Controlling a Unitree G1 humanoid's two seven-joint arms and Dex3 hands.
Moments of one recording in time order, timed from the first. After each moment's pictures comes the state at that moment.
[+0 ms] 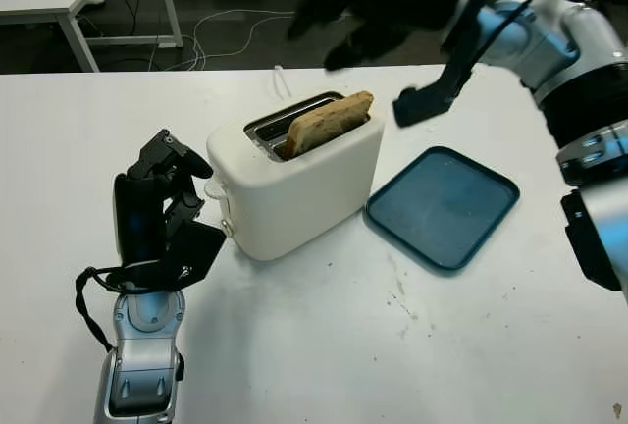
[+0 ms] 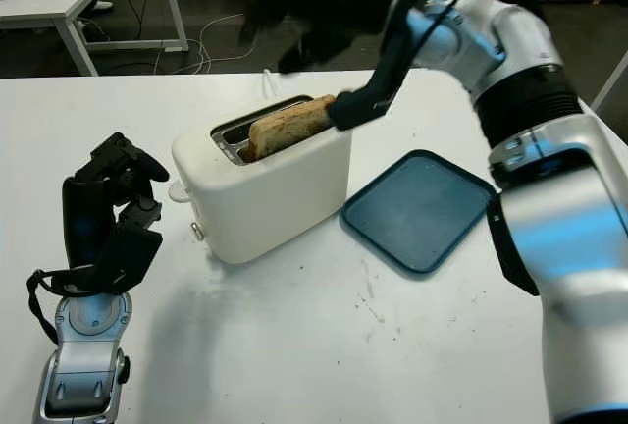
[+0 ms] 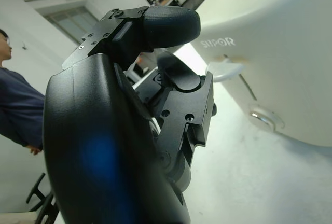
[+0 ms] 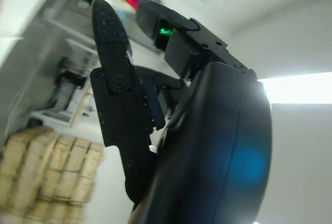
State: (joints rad) left arm 0.03 0.05 0.02 -0.39 0.42 0.07 0.21; right arm -1.26 -0.52 0.25 0.93 -0.54 -0.82 -0.05
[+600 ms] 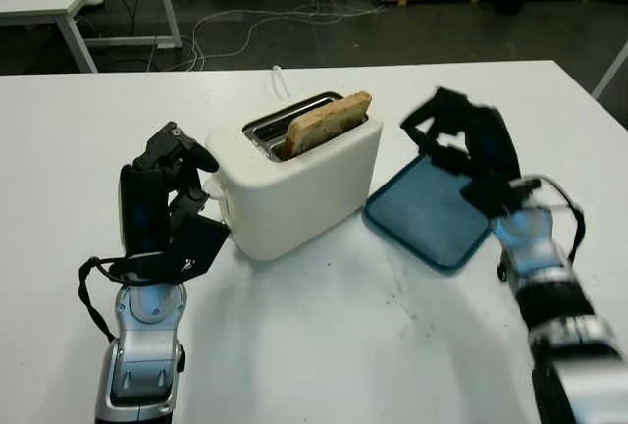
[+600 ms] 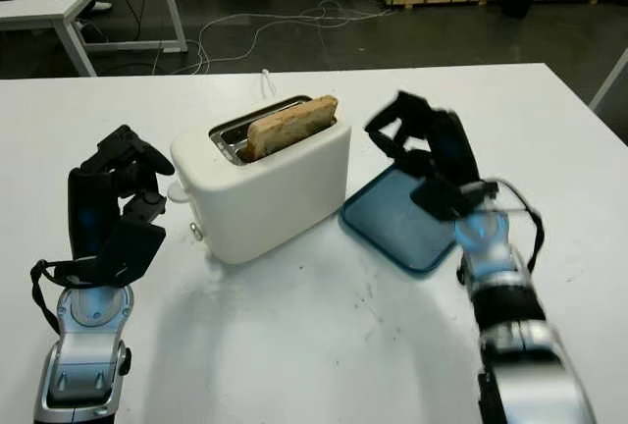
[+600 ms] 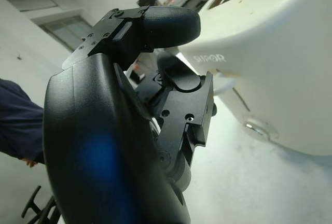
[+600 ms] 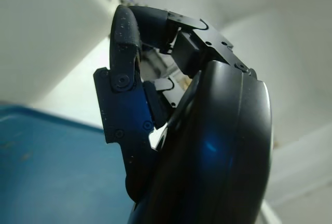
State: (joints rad) left arm -0.01 0.06 0.01 -0.37 0.42 0.09 0.18; right arm -0.38 -0.32 -0.02 0.57 -0.09 -0.60 0.04
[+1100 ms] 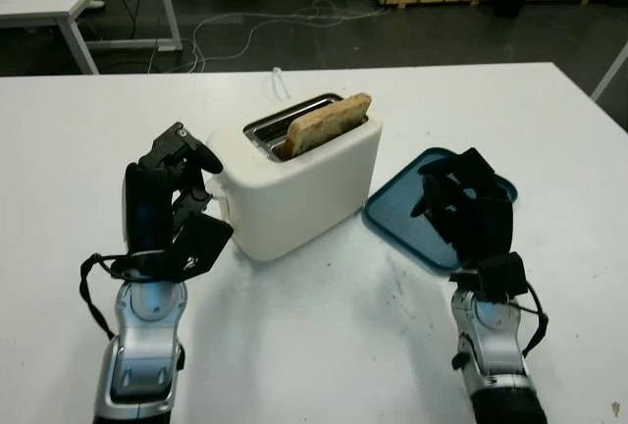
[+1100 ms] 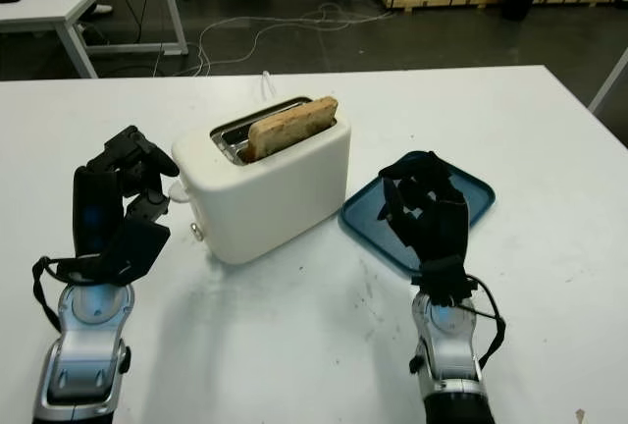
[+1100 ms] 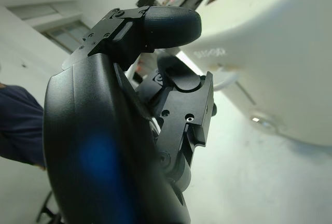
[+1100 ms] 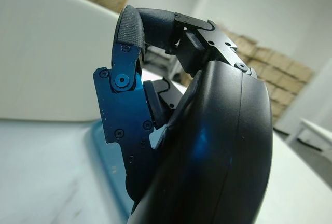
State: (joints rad) left arm -0.01 0.12 0.00 -0.37 0.46 0.09 0.16; right arm -0.05 -0.08 -0.04 0.17 0.07 -0.38 0.03
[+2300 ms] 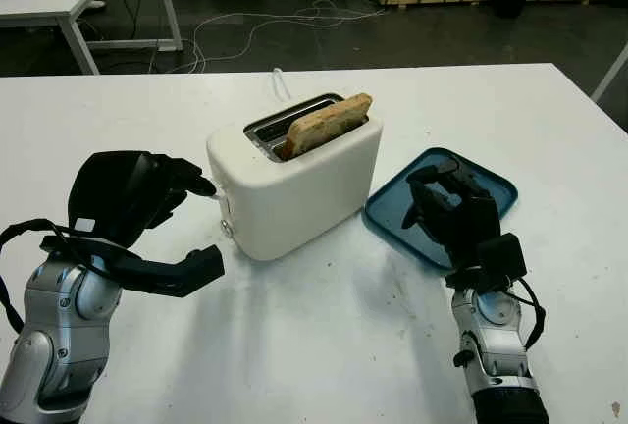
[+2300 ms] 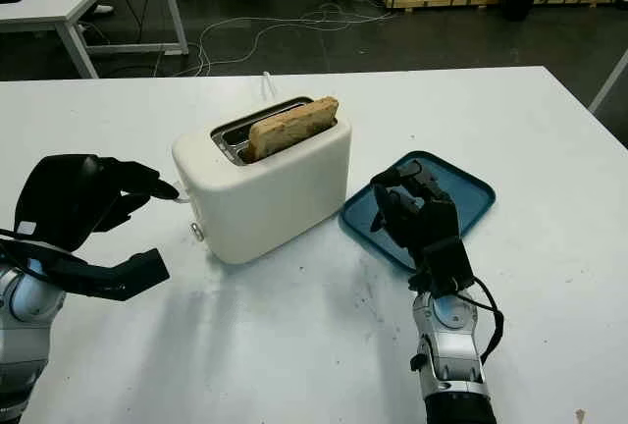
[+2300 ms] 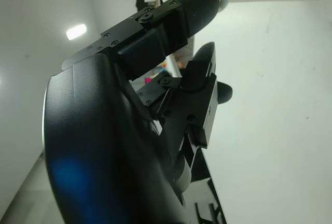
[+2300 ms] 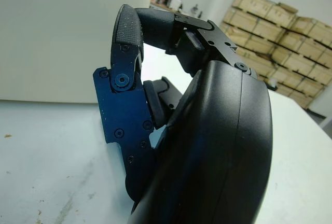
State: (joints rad) left arm 0.00 0.49 -0.01 -0.49 0.83 0.13 -0.18; right arm -0.09 -0.08 -0.07 0.19 0.10 -0.28 0.09
